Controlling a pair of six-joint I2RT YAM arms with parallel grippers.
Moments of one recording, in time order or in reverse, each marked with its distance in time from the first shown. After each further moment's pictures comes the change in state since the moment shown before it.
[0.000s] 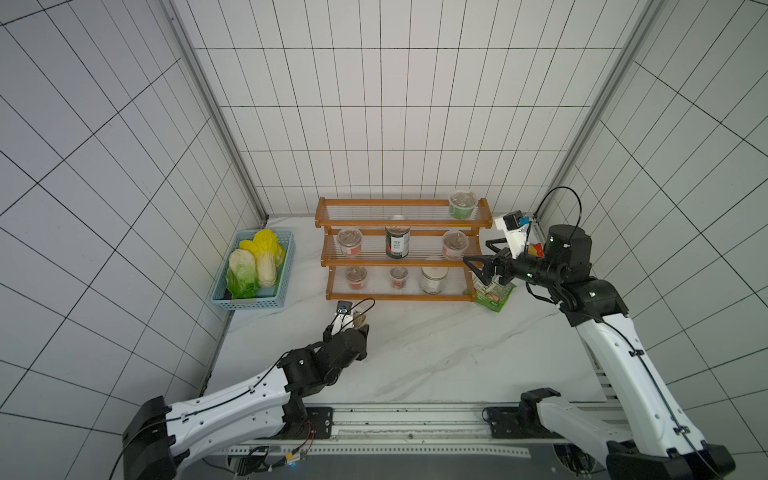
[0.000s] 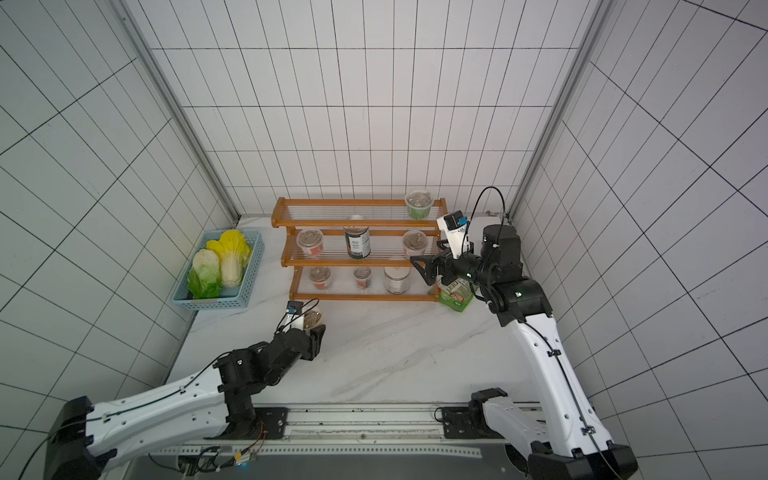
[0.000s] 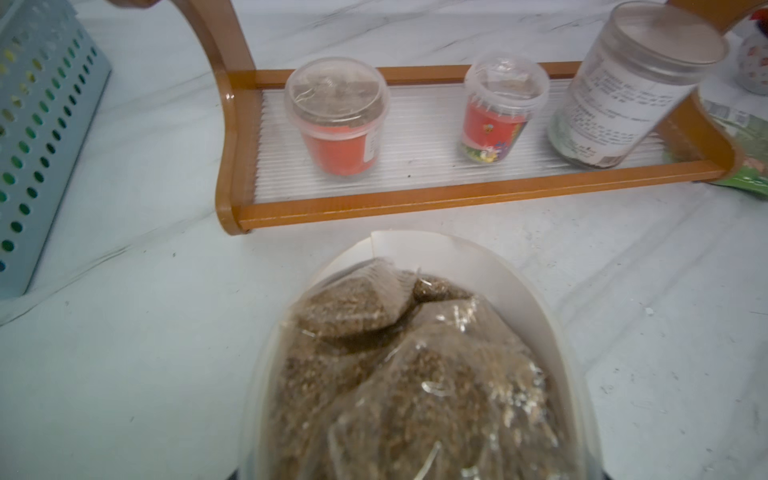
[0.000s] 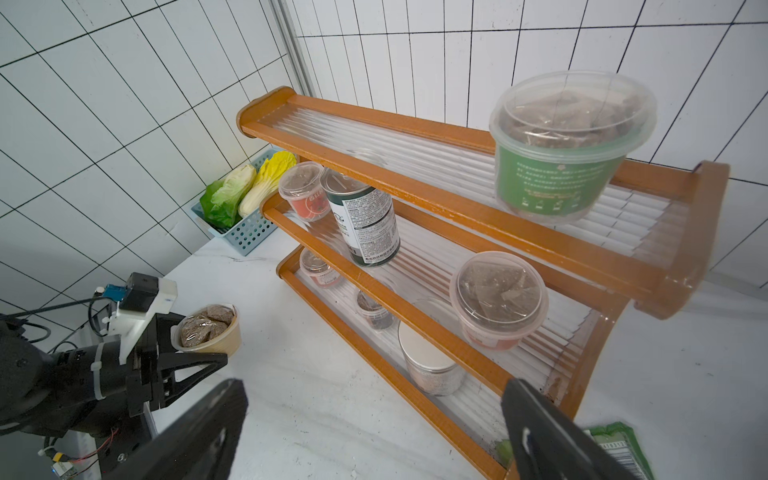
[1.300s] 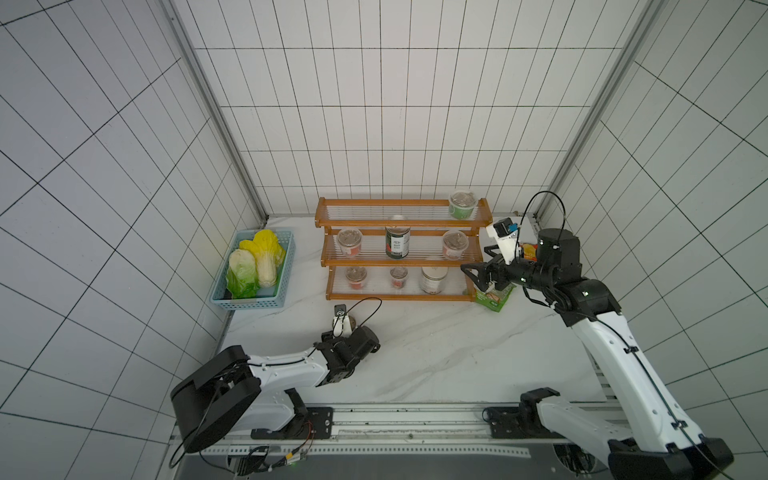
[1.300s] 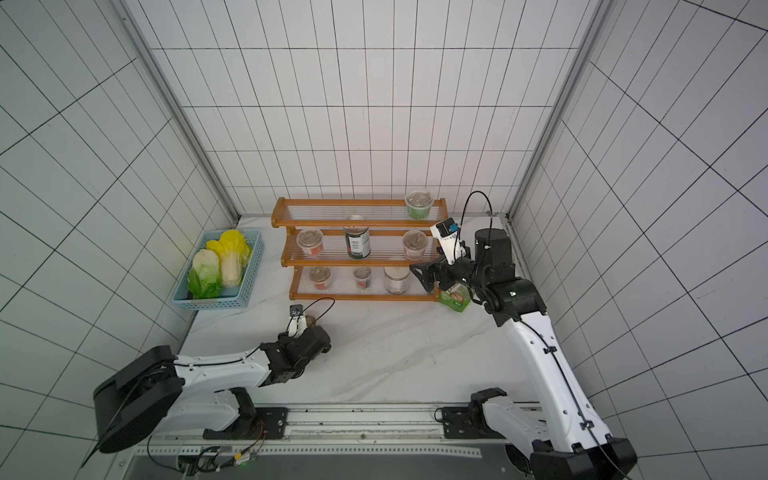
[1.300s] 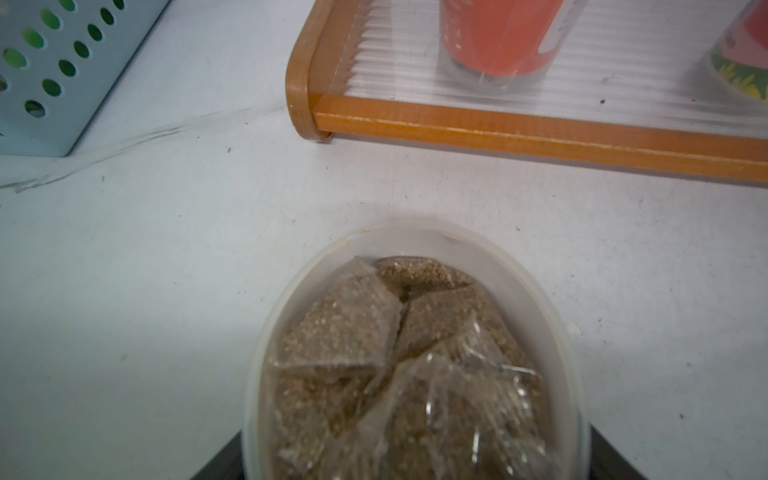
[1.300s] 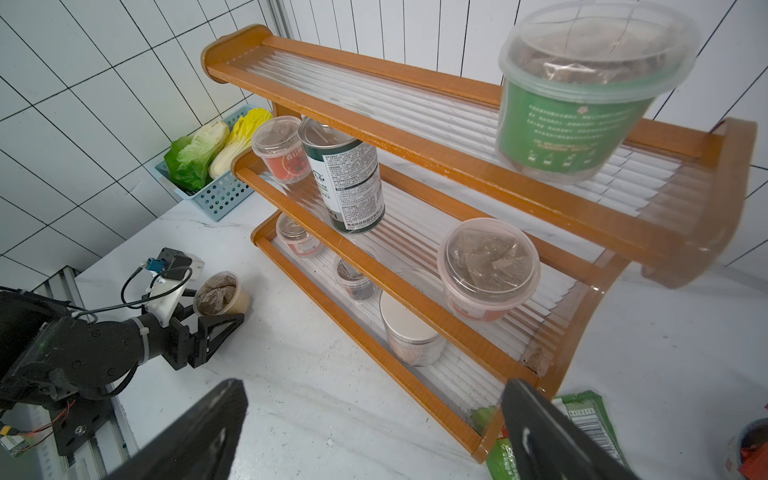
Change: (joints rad) left arm 0.107 0.453 -0.052 0.263 -0.087 -0.185; right arm 0.029 0.008 -0.027 -0.043 0.084 -0.085
